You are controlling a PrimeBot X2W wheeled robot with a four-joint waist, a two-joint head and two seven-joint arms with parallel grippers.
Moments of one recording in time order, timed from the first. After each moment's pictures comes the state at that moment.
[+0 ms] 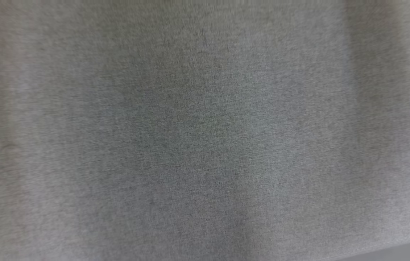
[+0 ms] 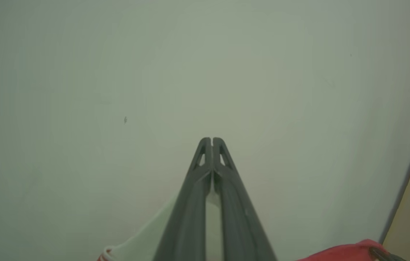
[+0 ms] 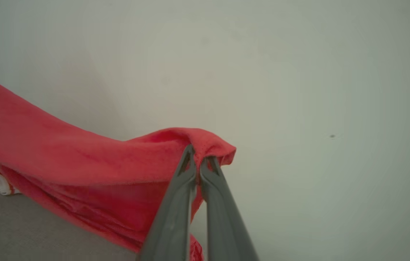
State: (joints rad) left arm -1.34 0.34 -0.17 0.27 -0.71 -0.11 -0.25; right arm -1.44 -0.34 0.36 0.71 0.13 0.13 -0.22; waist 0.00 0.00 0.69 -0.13
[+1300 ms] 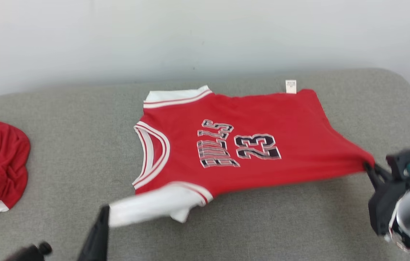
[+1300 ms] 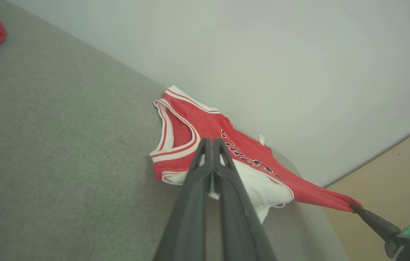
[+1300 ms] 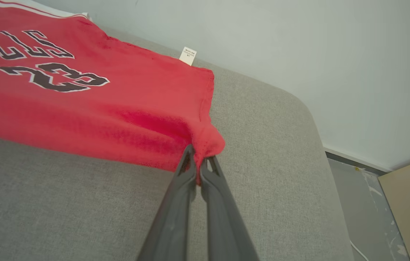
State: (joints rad) left arm 0.05 0.29 -0.25 -0.13 -0.91 0.05 -0.18; right arm -0.31 -0.51 0.21 0.27 0.24 0.13 0.31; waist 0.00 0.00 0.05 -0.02
